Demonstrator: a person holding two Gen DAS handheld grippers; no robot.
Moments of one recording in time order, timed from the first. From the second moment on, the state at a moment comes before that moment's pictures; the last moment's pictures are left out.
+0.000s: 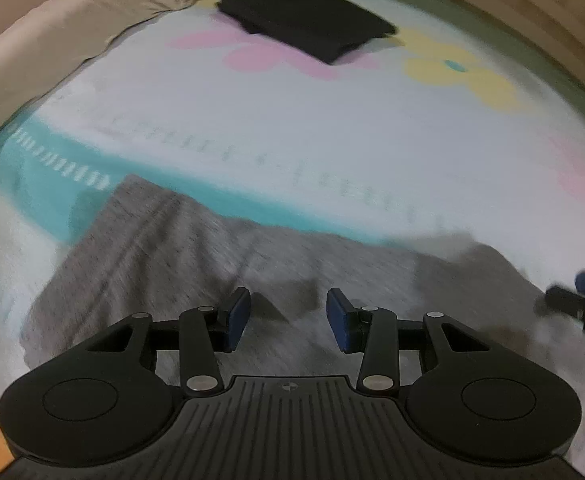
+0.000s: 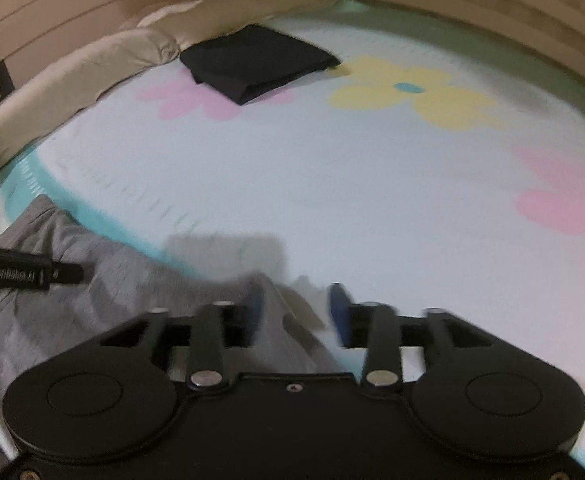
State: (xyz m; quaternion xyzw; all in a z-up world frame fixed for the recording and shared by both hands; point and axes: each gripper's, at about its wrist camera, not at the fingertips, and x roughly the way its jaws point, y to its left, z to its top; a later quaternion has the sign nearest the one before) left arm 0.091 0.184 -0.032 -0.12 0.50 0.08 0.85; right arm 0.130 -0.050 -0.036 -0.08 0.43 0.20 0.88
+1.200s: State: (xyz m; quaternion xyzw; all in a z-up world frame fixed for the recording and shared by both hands) left arm 0.031 -0.080 -0.041 0.13 0.47 -0.19 0.85; right arm -0.029 -0.383 -0.030 0.16 0.43 -0.21 0.86
